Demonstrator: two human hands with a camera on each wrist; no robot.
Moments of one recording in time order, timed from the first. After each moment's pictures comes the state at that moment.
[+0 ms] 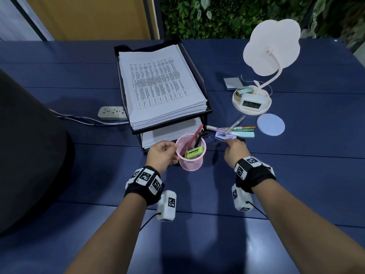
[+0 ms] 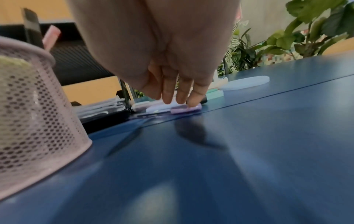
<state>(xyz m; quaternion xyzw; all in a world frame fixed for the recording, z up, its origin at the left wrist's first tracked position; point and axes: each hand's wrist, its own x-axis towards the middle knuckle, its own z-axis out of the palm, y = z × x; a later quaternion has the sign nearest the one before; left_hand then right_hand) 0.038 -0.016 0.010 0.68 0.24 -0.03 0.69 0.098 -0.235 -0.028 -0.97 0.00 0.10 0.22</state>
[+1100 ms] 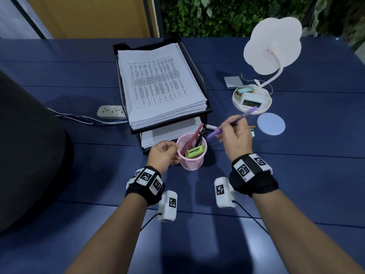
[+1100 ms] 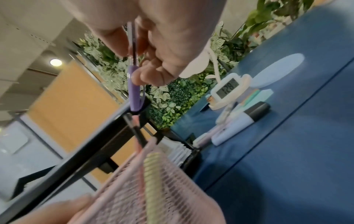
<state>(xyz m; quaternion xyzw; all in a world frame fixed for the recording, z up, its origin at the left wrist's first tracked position) 0.037 -0.021 0.010 0.66 0.24 -0.03 0.71 0.079 -0.204 0.044 -0.74 0.04 -0.07 0.67</state>
